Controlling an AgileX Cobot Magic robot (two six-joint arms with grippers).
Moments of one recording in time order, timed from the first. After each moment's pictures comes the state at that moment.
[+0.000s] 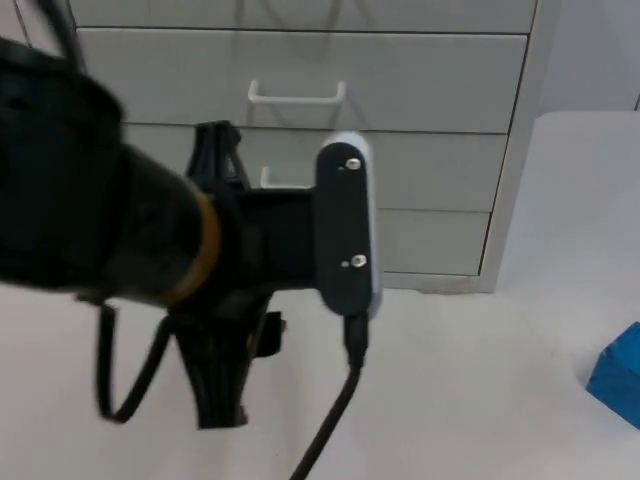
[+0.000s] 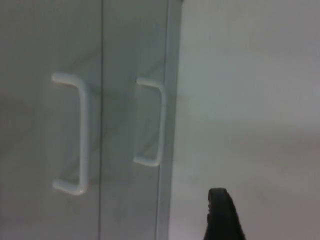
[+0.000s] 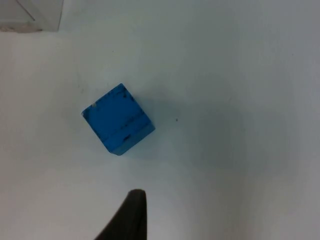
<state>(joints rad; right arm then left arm) 0.04 0.87 -0.63 0.01 0.84 0.01 -0.86 1.61 -0.72 1.10 0.35 -0.26</state>
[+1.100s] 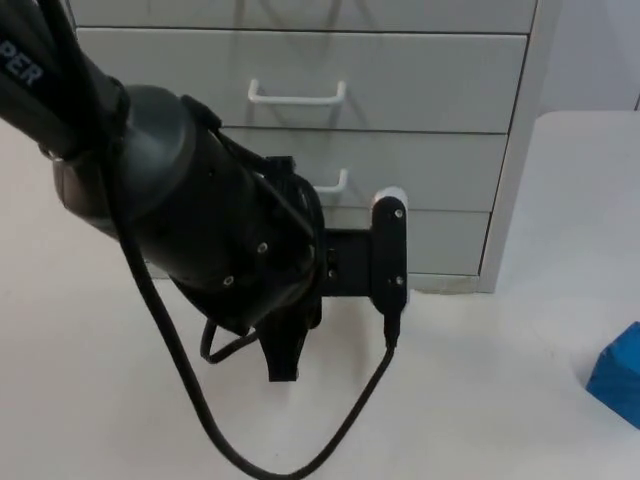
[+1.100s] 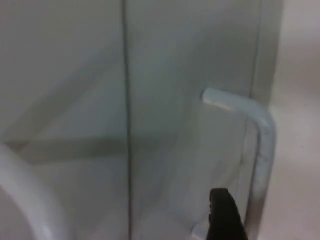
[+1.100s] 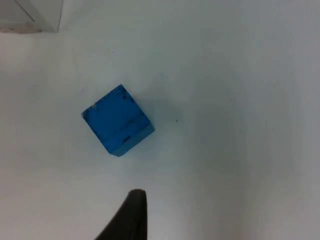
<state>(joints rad) 0.04 0.87 -0.63 0.01 0.83 0.01 -0.79 2.09 -0.96 1.73 0.52 -0.84</state>
